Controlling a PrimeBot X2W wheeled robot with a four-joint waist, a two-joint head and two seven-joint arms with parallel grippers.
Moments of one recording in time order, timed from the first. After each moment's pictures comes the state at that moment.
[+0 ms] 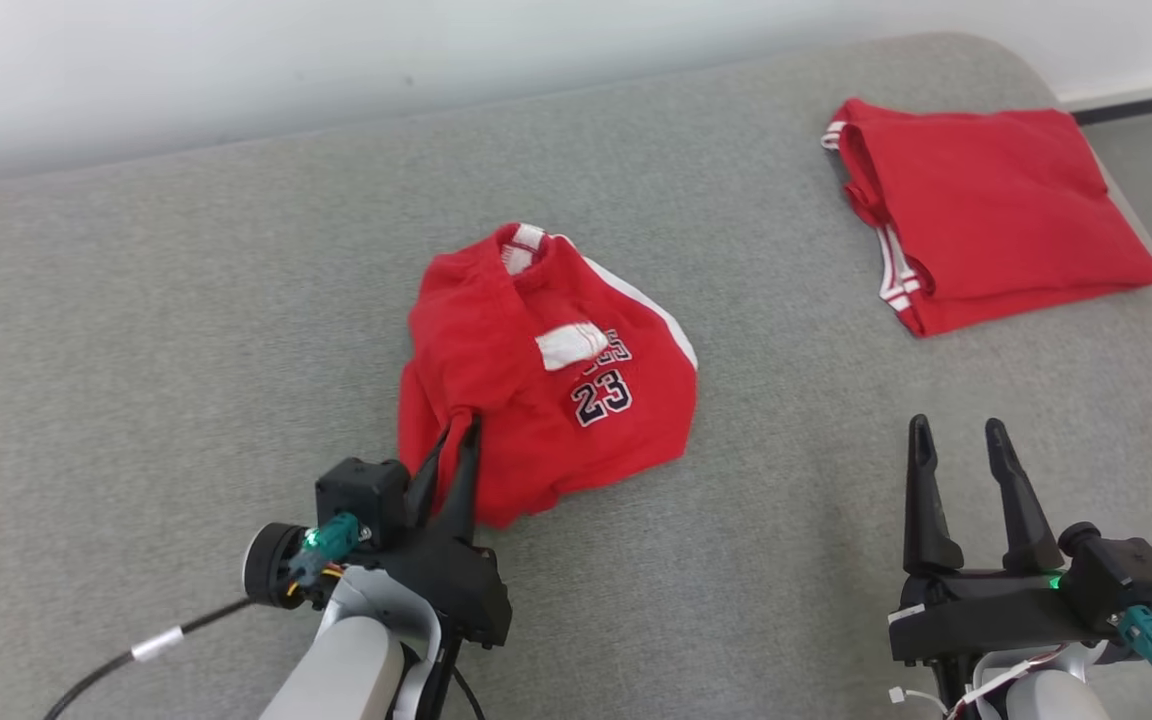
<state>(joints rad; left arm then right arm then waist) -0.45 0.09 -0.45 0.47 -0.47 0.03 -0.14 -0.14 -0.05 -0.11 0.16 0.21 0.13 -0.26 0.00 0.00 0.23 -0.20</state>
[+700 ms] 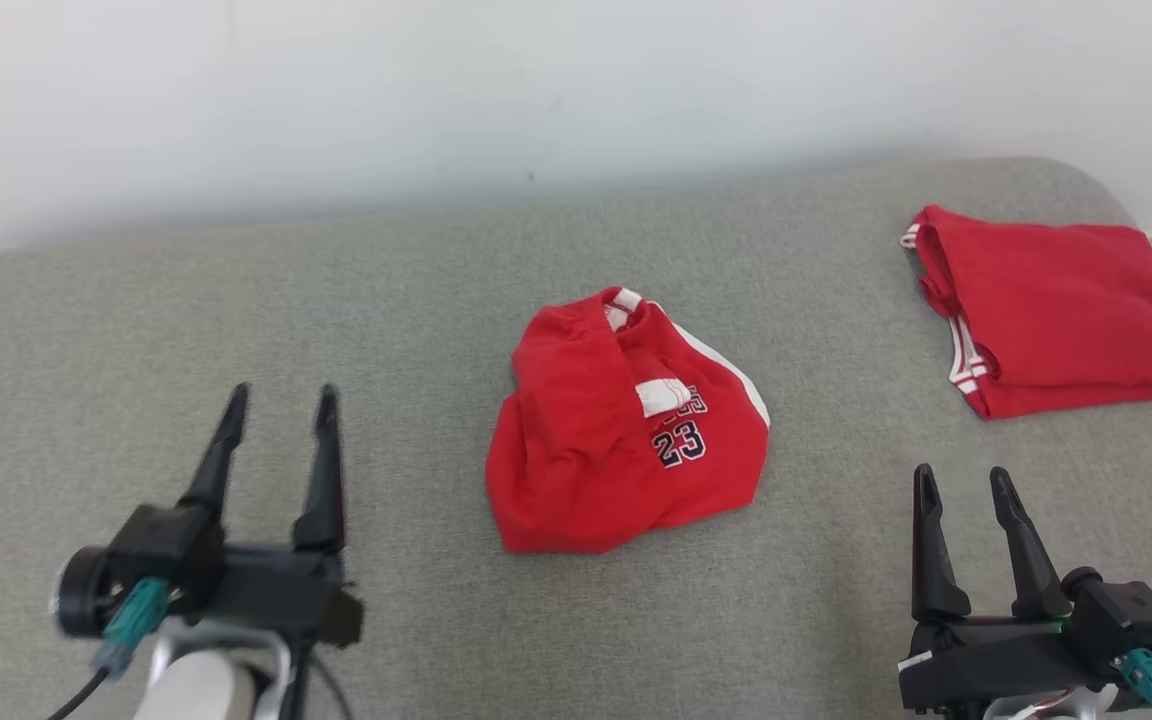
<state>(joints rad) -0.33 0.22 -0.29 0.23 -0.41 0.07 -0.26 -0.06 -0.06 -0.10 0.15 0.20 0.13 -0.26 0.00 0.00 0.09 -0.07</state>
